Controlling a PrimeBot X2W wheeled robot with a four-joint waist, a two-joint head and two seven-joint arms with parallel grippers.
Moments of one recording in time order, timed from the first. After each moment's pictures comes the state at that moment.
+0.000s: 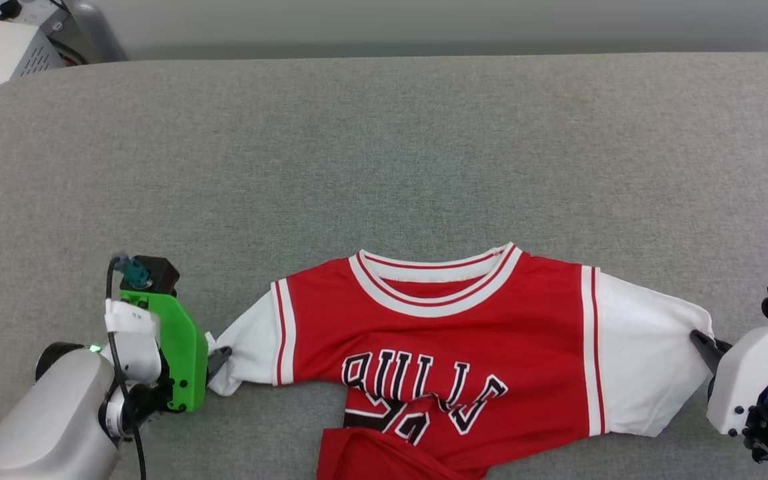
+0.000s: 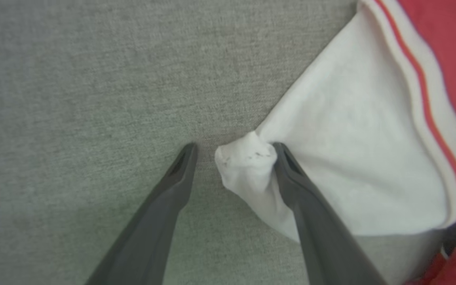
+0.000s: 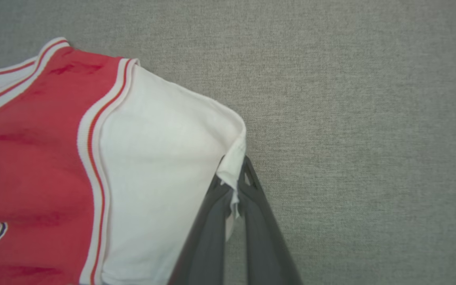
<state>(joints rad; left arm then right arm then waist) -0.42 0.56 -0.56 0.38 -0.83 -0.02 0.62 -0.07 -0.26 -0.10 -0.03 0.40 0.13 0.66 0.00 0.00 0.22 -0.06</state>
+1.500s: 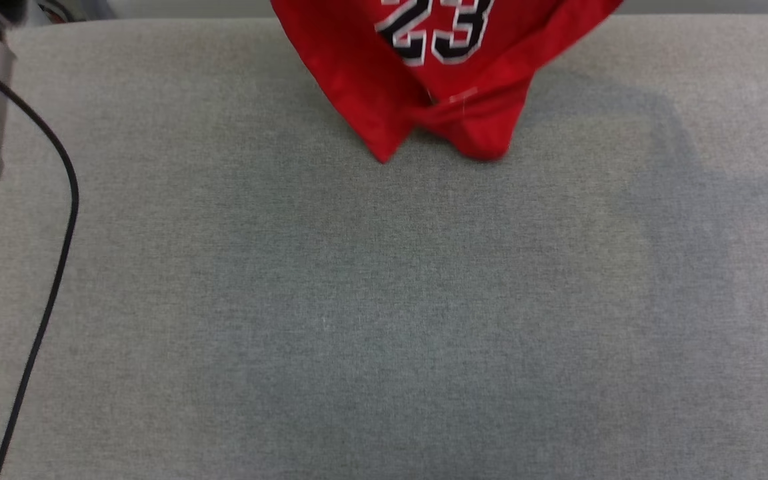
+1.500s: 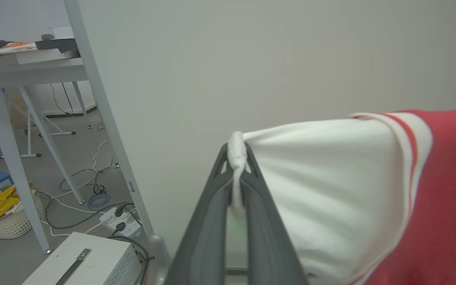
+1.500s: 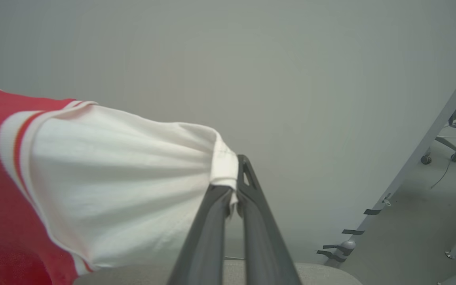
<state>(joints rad) -1.37 0.43 -0.43 0.81 -0.59 0.00 0.01 -1.18 -0.39 -0.02 0.58 0.23 0.13 0.23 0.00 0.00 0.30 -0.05</state>
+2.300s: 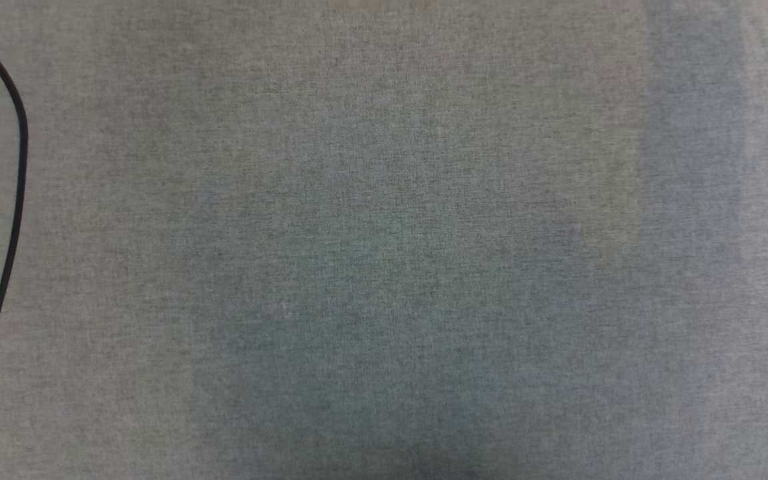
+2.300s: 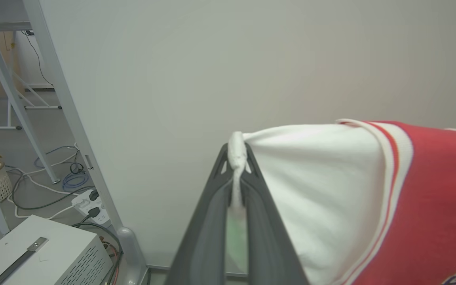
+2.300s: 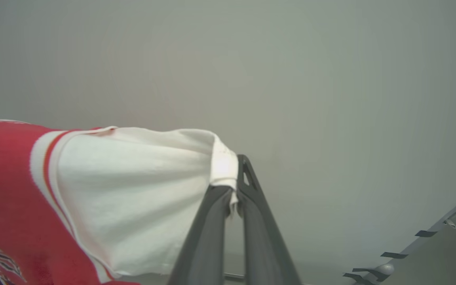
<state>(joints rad) -1.67 0.40 -0.42 1.10 -0.56 -0.04 -0.21 -1.64 -0.30 0.07 1.01 0.16 0.13 -0.07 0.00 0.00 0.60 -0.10</state>
